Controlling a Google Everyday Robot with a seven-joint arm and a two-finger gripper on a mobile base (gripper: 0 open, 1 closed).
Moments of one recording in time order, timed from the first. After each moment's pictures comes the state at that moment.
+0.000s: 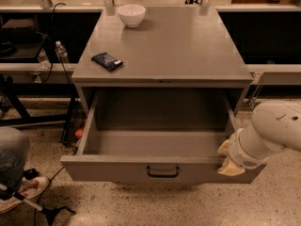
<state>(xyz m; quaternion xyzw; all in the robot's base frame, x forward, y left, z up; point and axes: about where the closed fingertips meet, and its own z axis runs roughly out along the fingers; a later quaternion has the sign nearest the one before) 0.436 -0.226 0.666 -0.64 0.76 0.01 0.13</state>
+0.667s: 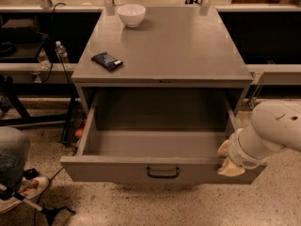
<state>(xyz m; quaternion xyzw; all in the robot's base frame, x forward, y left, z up) 0.436 -0.225 0.667 -0.64 0.76 0.01 0.13</state>
